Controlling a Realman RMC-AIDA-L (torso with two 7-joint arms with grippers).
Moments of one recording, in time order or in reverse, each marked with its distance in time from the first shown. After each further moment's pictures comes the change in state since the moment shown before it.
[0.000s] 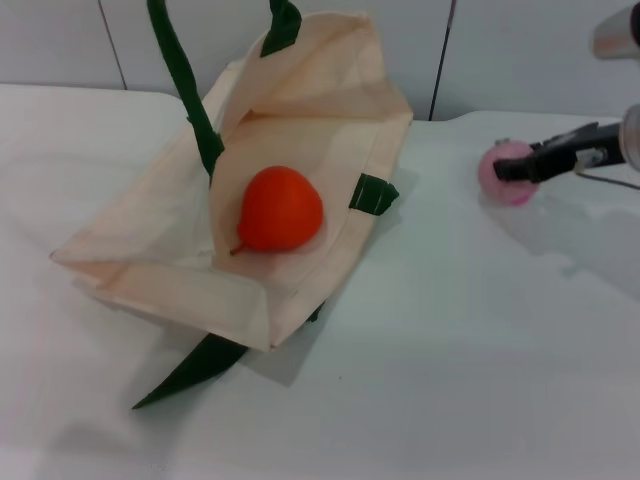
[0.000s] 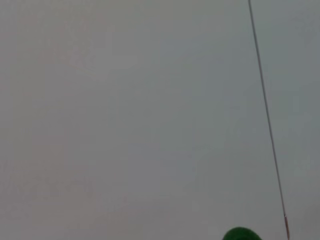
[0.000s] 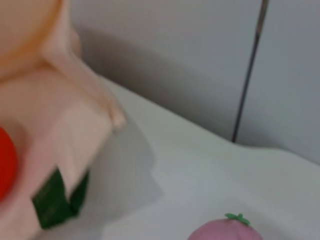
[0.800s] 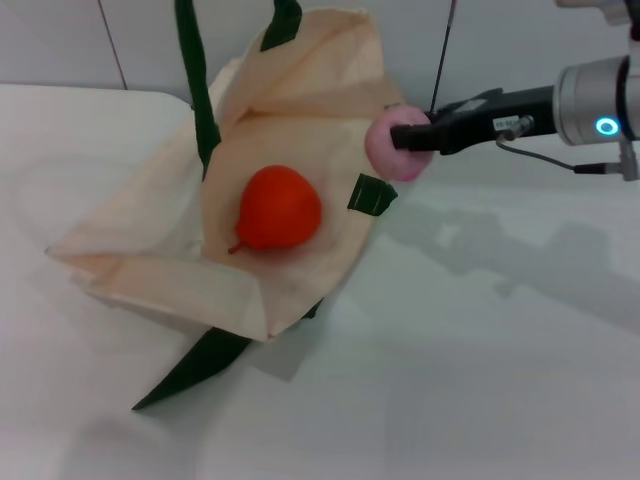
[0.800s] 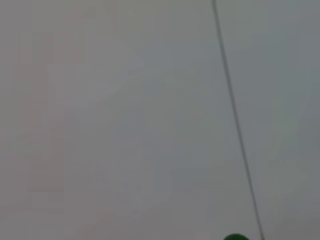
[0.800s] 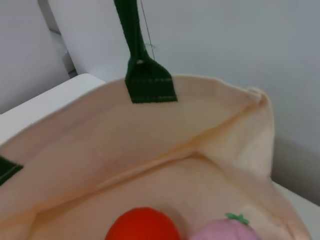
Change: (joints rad) left arm -0.049 -0.001 0.041 0.004 -0.009 0.002 -0.003; right arm -0.024 0.009 -0.221 -0.116 0.405 0.124 -0.027
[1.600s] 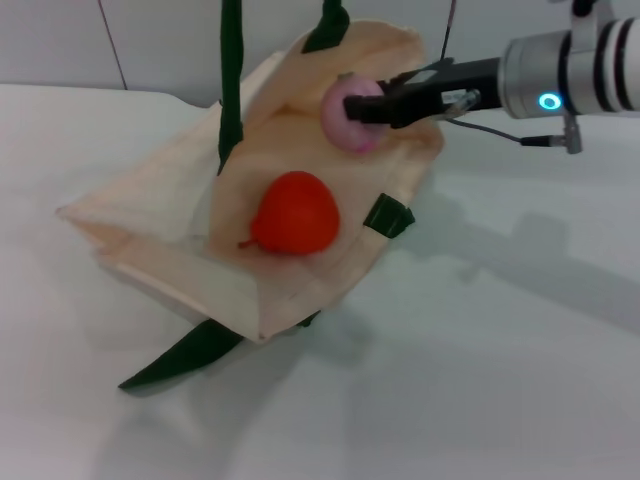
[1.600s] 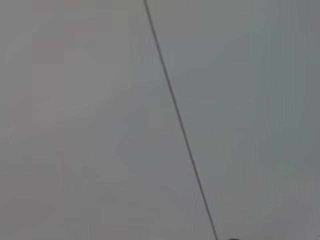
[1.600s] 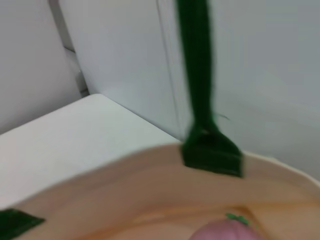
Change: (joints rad) left arm -0.044 0.000 0.082 0.001 -0.001 0.010 -0.021; right arm 0.108 0.003 -0.065 0.131 0.132 -0.119 -0.103
